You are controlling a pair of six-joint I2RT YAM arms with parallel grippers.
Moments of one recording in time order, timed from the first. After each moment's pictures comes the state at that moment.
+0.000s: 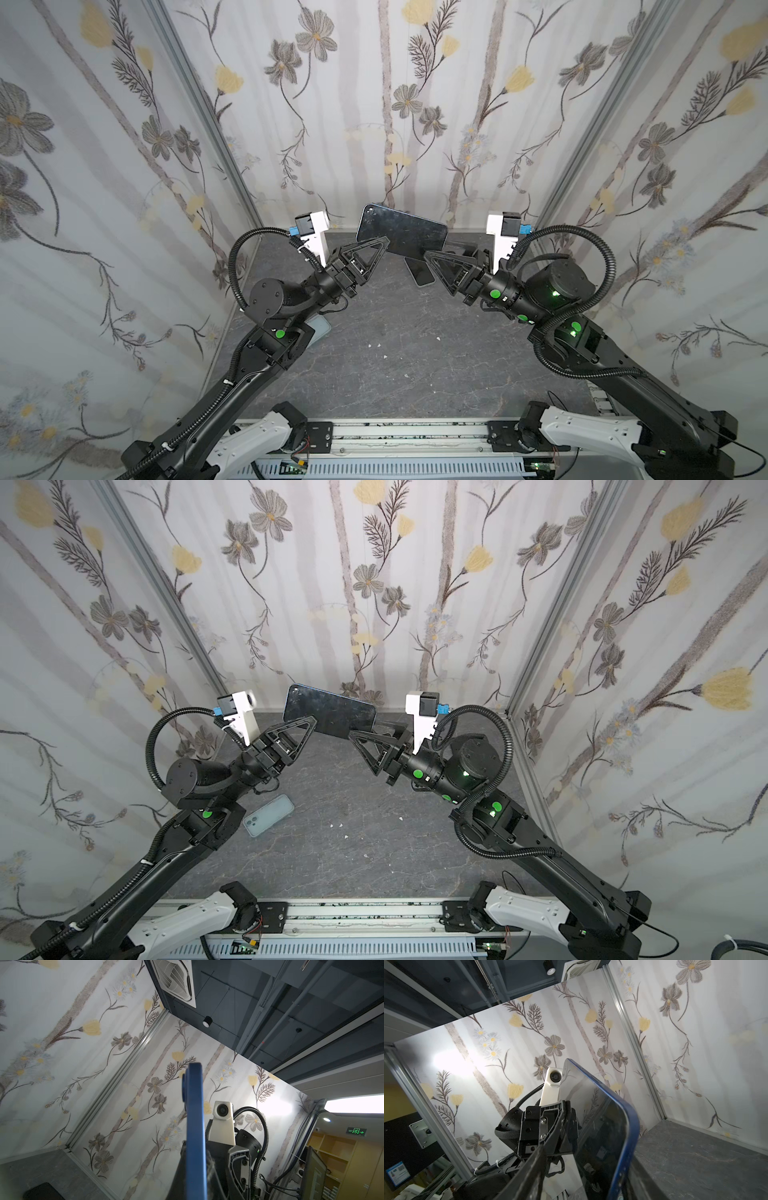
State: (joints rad) left arm -0.63 0.96 1.02 0.56 0.44 -0.97; right arm 0.90 1.06 1.28 0.10 -0.28 0.55
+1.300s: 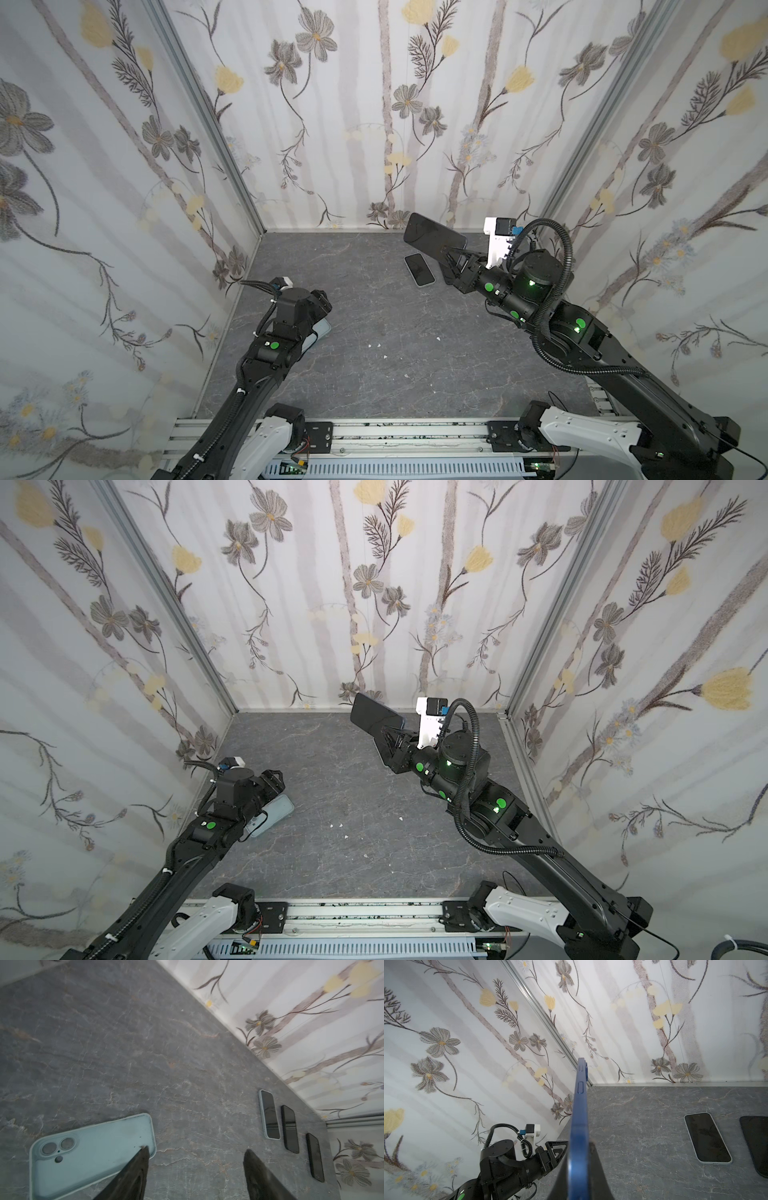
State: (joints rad) left arm -0.22 0.88 0.63 -0.37 -0.13 -0.82; right arm 0.83 1.04 1.28 -0.27 0.08 0.58
